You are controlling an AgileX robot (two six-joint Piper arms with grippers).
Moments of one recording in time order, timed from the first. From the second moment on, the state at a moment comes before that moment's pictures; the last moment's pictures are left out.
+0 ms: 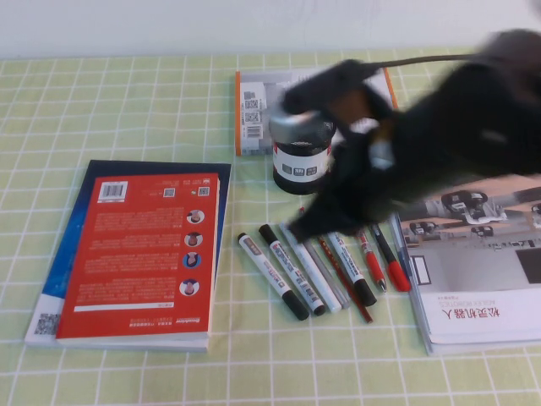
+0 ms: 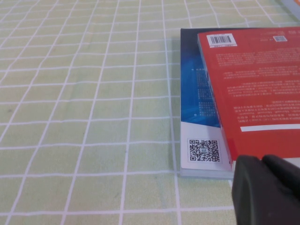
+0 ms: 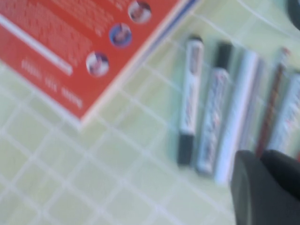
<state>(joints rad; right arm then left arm) 0.77 1.58 -1.41 -0.01 0.86 0.12 0.00 -0.02 0.03 -0.06 0.39 0.16</state>
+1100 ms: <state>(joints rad) 0.27 0.56 -0.16 -0.15 0.02 0.13 0.00 -0.02 0.03 -0.06 0.39 0.16</state>
